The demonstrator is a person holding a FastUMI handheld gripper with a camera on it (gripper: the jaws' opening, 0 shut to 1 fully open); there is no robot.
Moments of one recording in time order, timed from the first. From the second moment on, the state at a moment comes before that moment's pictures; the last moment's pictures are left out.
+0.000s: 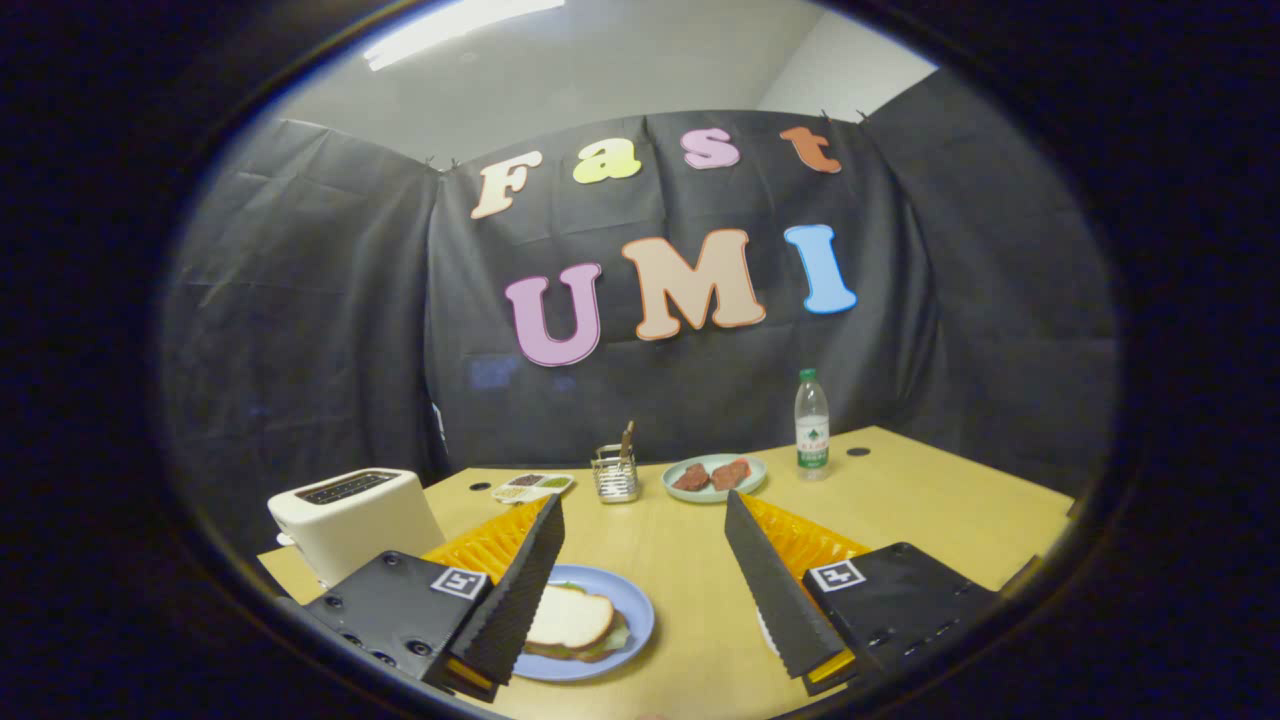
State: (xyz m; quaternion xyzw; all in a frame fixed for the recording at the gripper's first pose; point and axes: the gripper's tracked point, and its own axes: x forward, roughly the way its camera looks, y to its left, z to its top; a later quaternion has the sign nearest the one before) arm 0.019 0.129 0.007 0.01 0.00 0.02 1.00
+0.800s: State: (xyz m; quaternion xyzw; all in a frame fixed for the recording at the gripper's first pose) arm 0.025 0.111 0.049 0.04 -0.04 0.12 0.99
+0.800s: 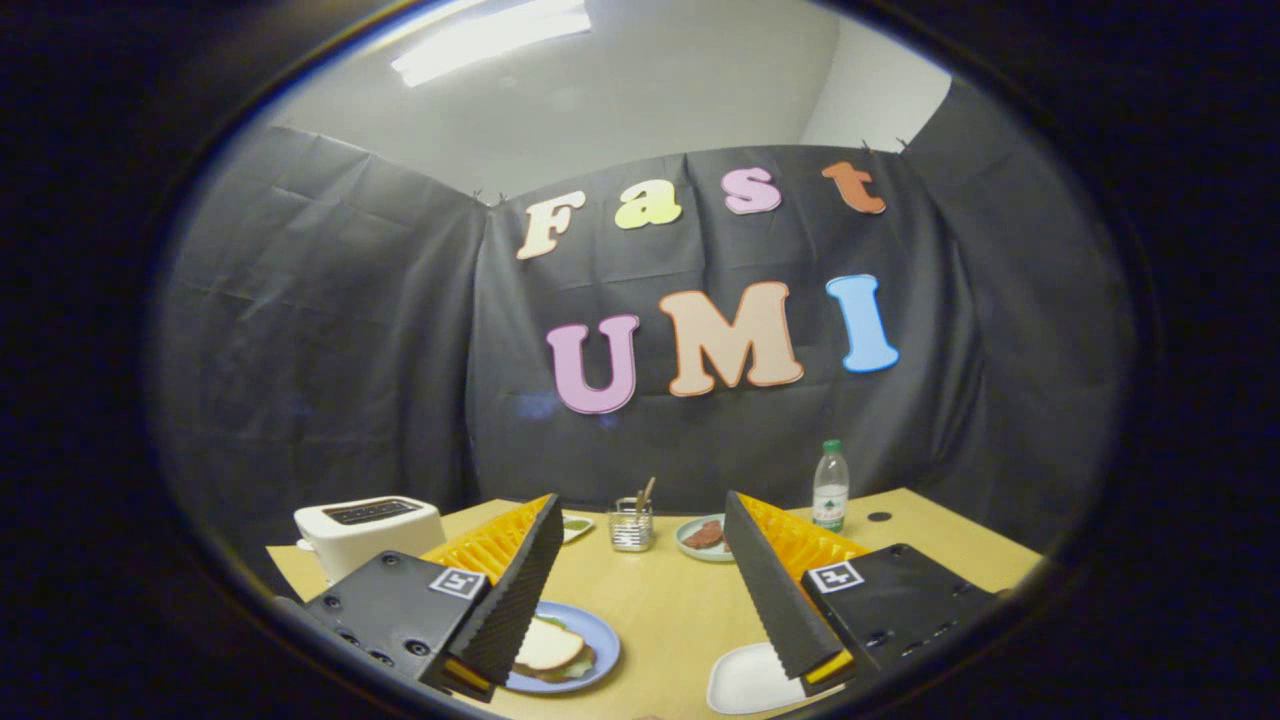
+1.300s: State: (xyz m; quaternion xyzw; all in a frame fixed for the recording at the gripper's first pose) arm 0.025 0.087 0.033 0.03 -0.02 0.09 1.00
